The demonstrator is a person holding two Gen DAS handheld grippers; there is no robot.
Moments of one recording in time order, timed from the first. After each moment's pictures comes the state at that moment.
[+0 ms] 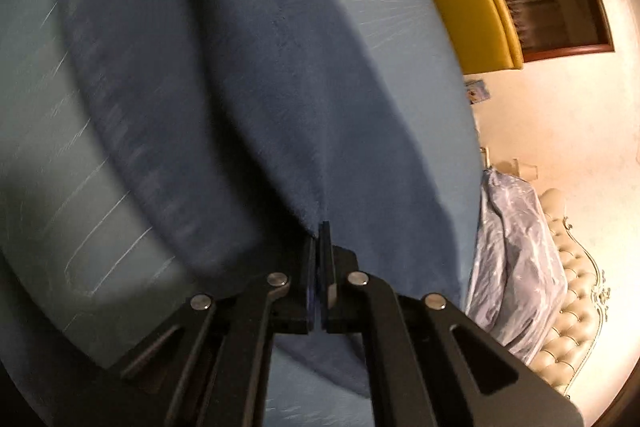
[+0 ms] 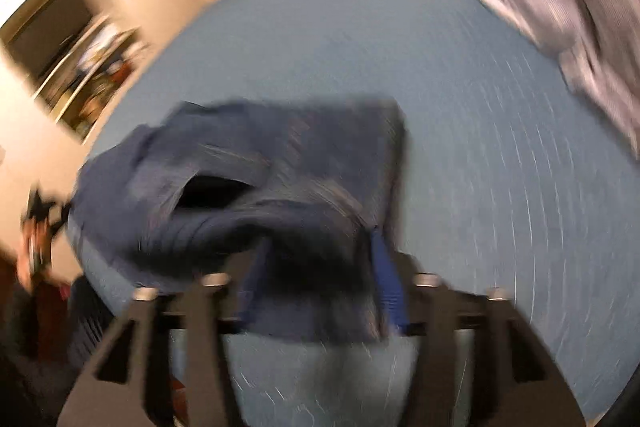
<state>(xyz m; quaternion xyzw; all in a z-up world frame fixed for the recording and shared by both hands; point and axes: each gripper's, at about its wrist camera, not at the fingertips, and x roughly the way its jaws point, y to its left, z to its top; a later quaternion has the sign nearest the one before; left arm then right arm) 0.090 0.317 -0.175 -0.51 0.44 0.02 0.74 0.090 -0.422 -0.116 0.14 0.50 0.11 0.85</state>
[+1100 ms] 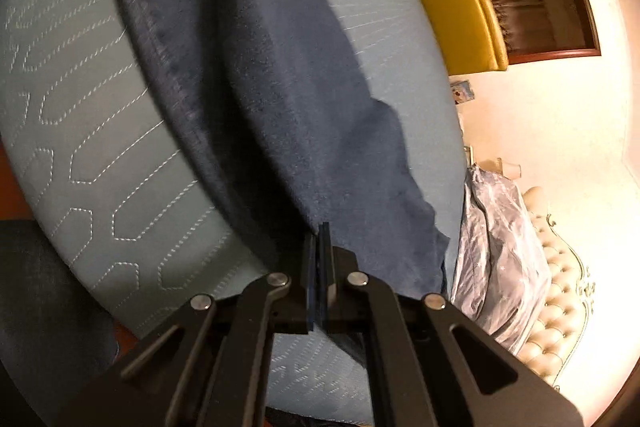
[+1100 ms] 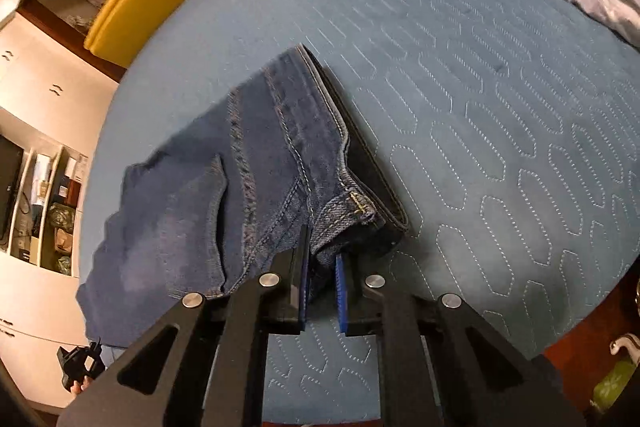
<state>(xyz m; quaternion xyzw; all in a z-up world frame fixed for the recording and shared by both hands) 0.041 0.334 -0.167 -0.53 0.42 0.00 0.74 0.059 -0.397 -0.119 0.31 0.48 -0.06 0.82</state>
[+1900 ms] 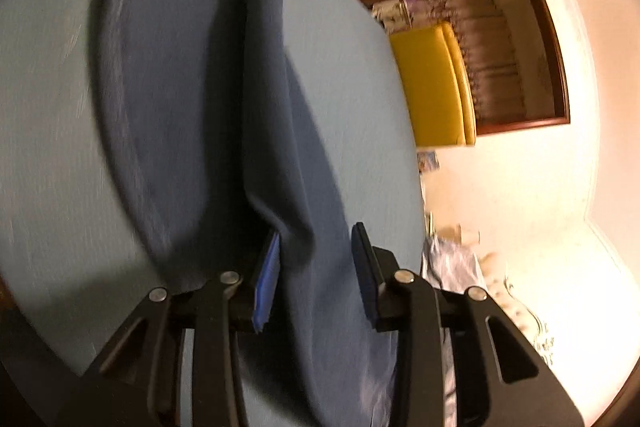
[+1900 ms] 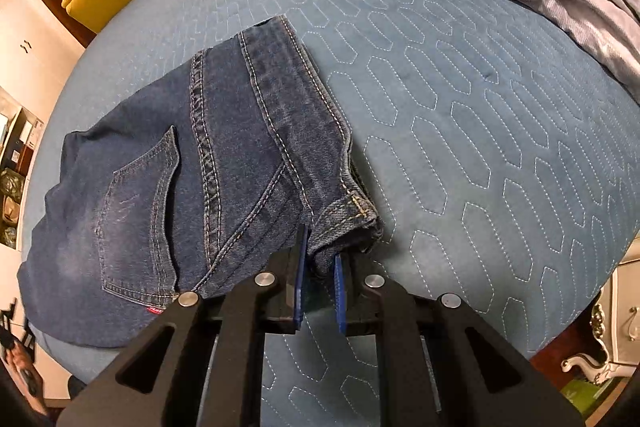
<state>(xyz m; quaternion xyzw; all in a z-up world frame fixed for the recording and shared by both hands) 0.071 0.444 -0.166 -0.59 0.29 0.02 0.75 0.081 -0.382 -0.159 0.21 0.52 -0.12 0.82</state>
